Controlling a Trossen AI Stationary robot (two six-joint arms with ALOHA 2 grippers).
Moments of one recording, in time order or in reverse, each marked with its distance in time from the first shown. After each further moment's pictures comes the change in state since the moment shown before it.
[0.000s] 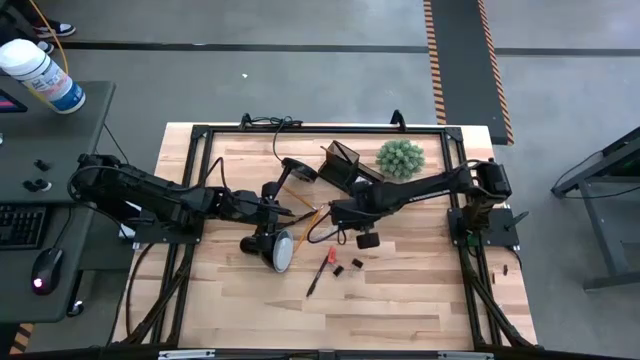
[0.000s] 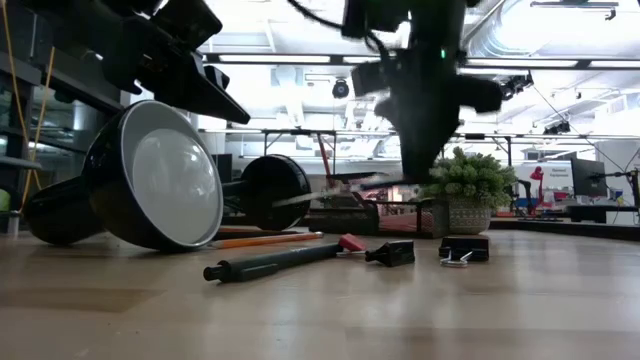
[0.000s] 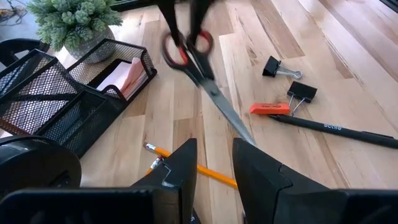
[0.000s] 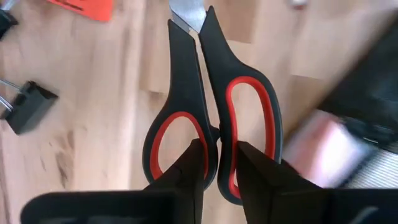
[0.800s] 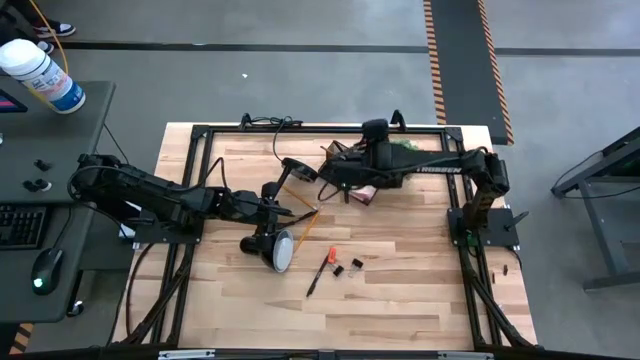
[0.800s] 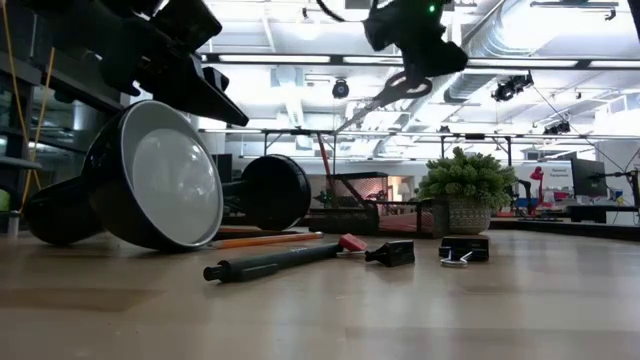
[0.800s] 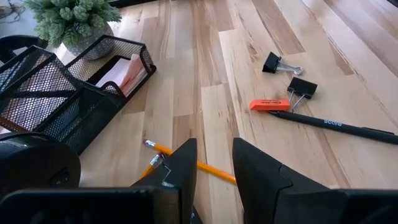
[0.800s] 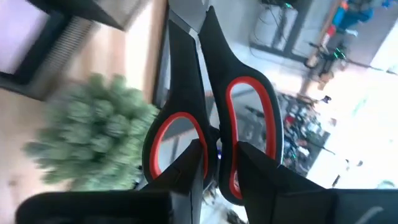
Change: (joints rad) left arm 0.000 0.000 0.000 -0.013 0.000 0.000; right arm -0.156 -0.004 0.388 -0.582 0.790 -0.116
